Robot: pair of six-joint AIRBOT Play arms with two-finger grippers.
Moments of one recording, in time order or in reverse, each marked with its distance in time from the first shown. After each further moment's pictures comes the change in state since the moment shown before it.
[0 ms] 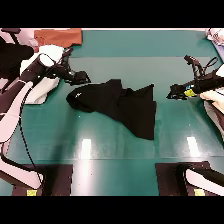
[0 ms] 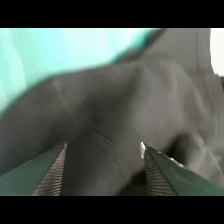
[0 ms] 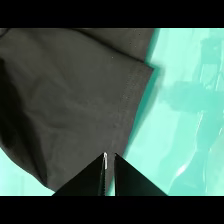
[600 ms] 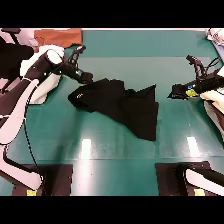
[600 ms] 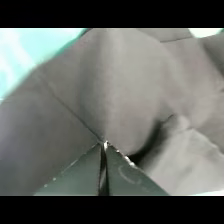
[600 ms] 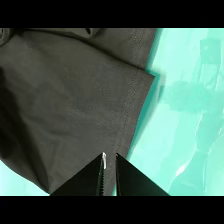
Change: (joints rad) left arm -0.083 0.001 0.142 0.079 -0.113 0.060; right arm -0.020 -0.001 0.000 -0.001 0.002 -0.001
